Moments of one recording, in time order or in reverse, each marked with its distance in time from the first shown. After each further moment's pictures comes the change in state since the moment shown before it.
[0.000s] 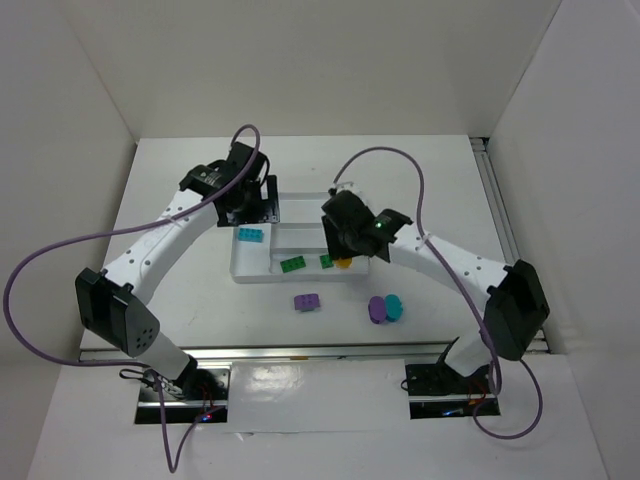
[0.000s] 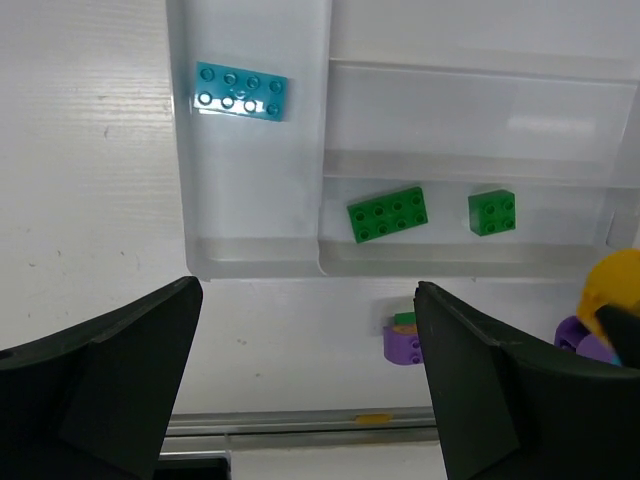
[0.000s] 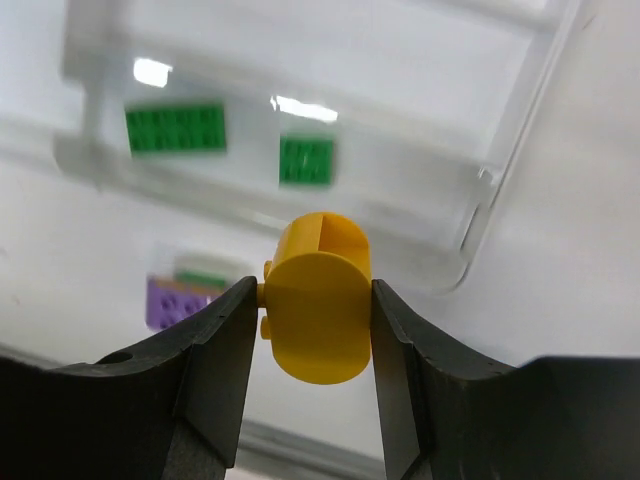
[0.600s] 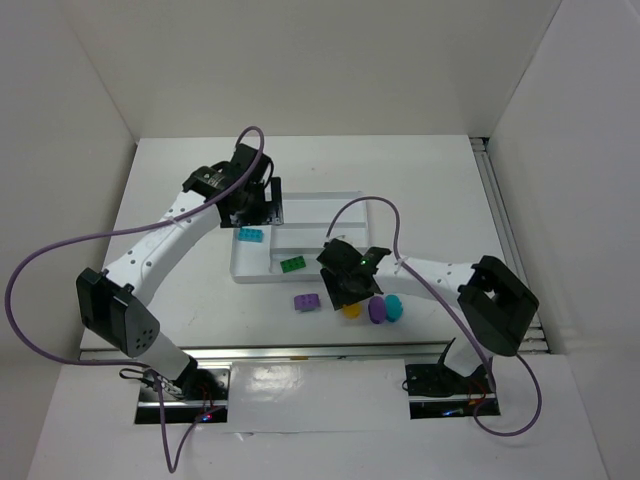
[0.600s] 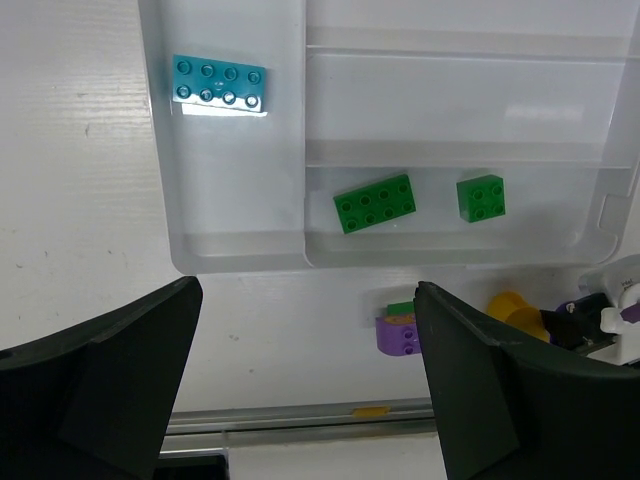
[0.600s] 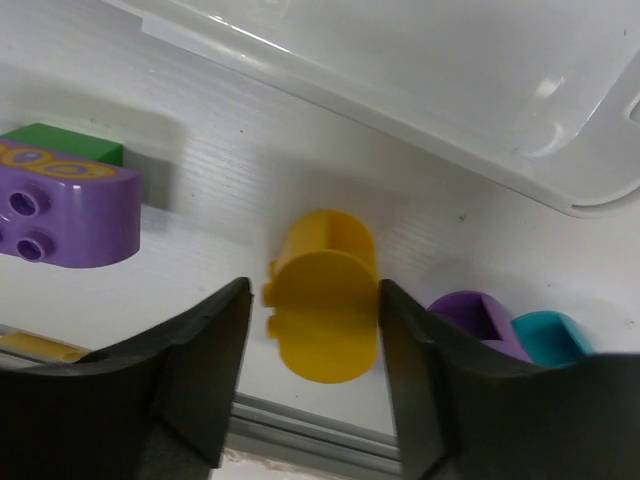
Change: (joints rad) left arm -0.019 0.000 0.000 0.000 0.003 -0.003; right arm 0.097 0.056 -0.292 0.100 -0.088 0.039
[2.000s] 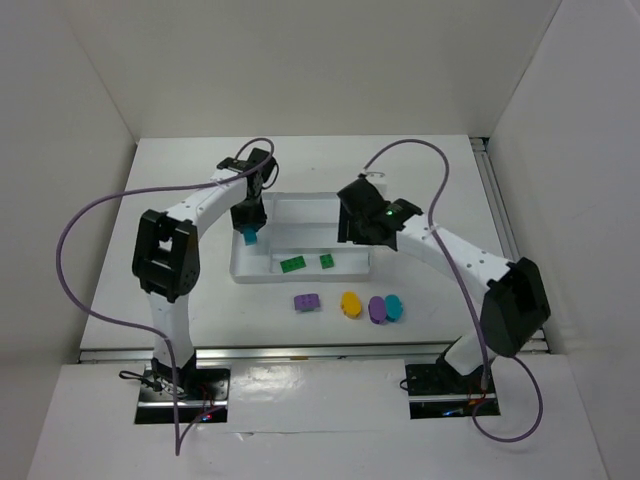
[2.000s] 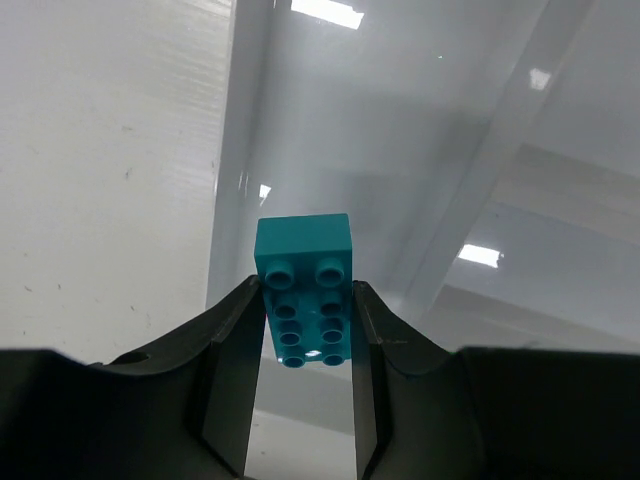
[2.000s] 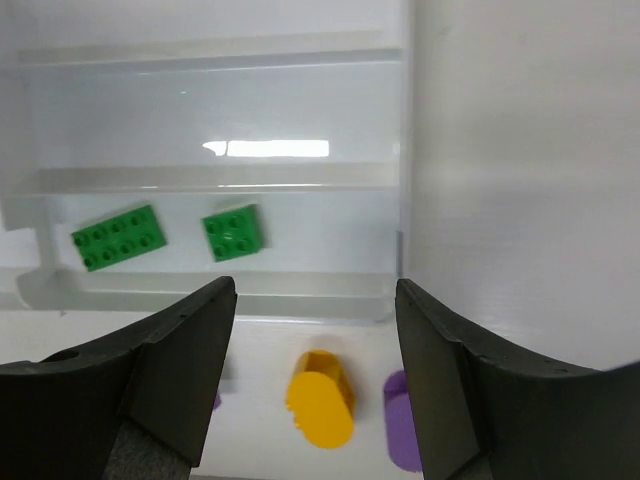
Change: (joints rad) left arm 0.138 0.412 0.093 0.014 -0.102 -0.072; right arm -0.208 -0.006 0.348 -0.104 0.186 0.118
